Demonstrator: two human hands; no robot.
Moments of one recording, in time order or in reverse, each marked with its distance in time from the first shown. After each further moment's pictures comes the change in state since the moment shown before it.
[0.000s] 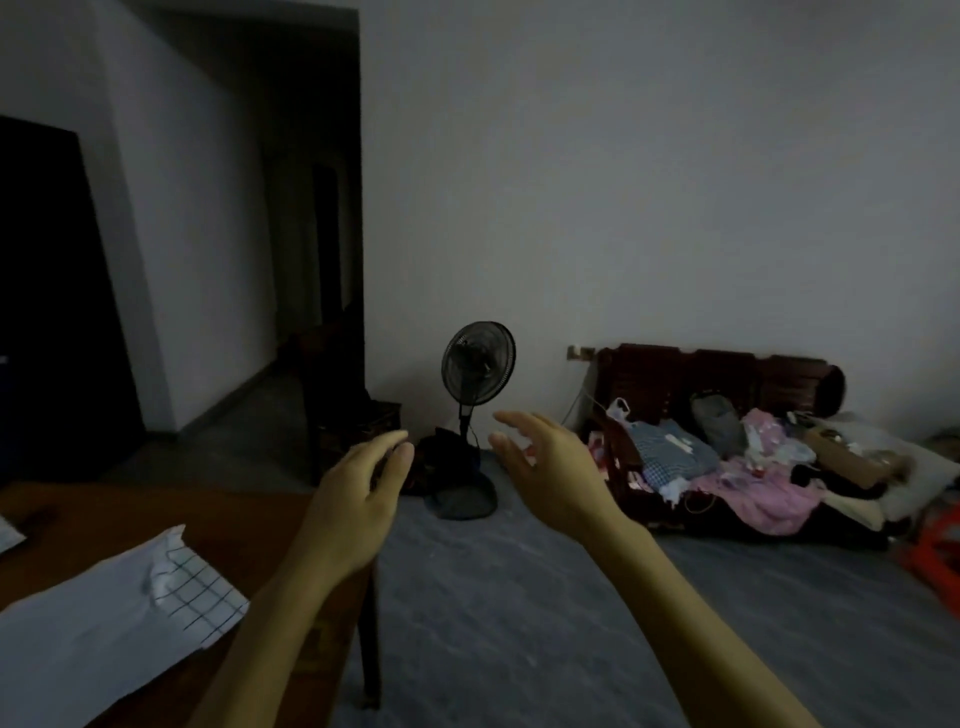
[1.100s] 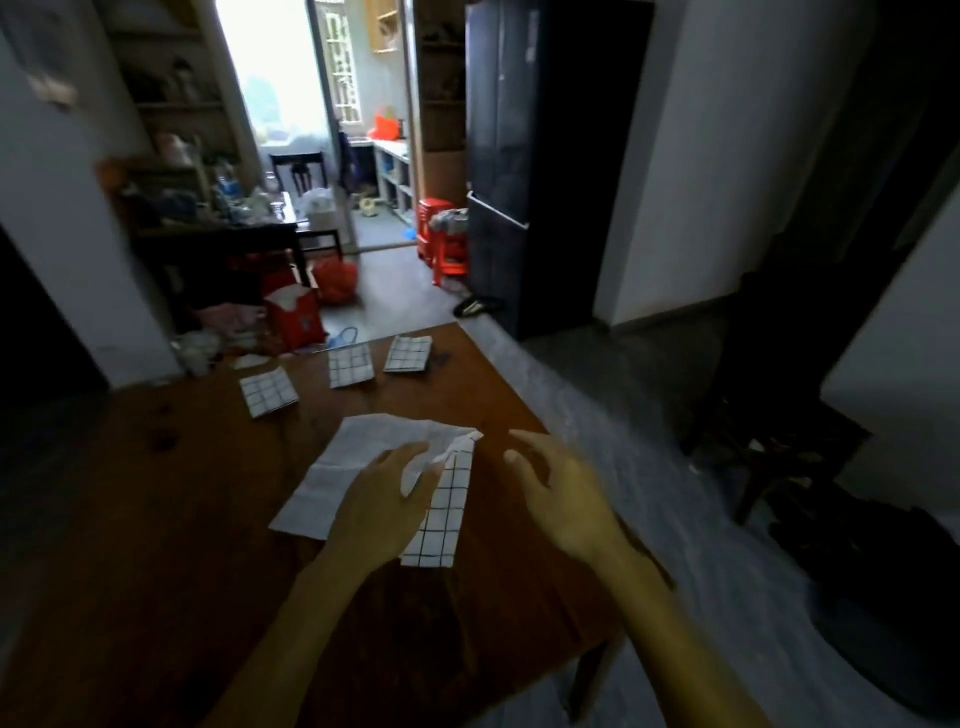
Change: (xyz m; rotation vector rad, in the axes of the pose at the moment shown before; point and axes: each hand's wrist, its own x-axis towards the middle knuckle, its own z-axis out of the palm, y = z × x) left_hand 0.148 -0.251 0.013 0.557 0.668 -0.839; right_hand 0.295 0.052 0.380 0.596 -0.762 -0.573
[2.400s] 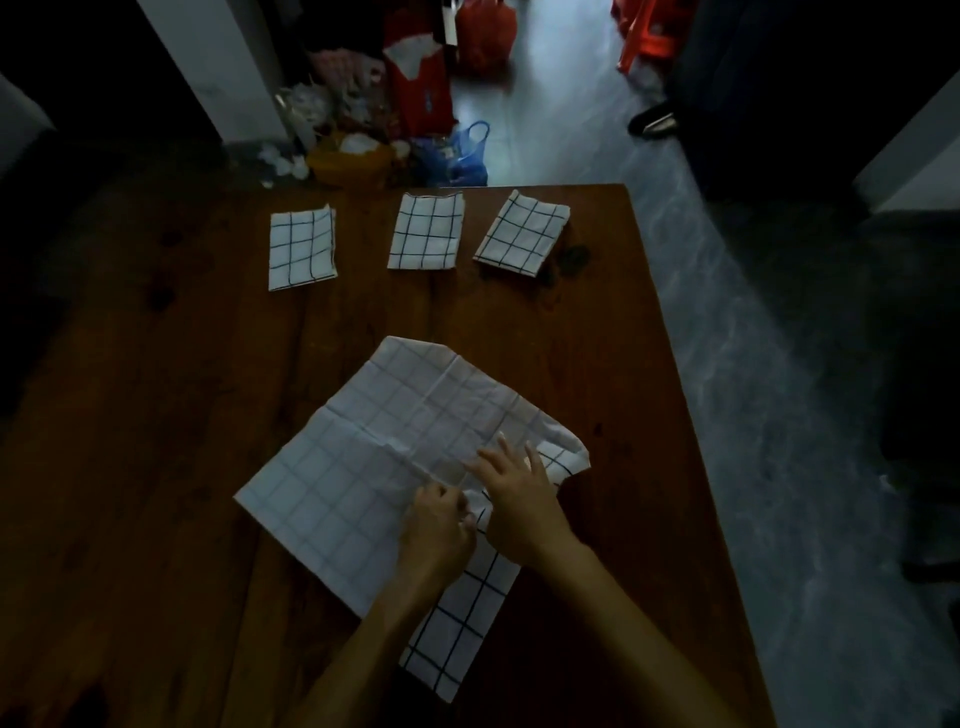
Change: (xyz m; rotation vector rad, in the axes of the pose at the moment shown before) left_hand 0.203 -0.237 0.231 0.187 -0.177 -0.618; right_hand 0.273 0.183 0.286 -0.296 -0.801 -0.328
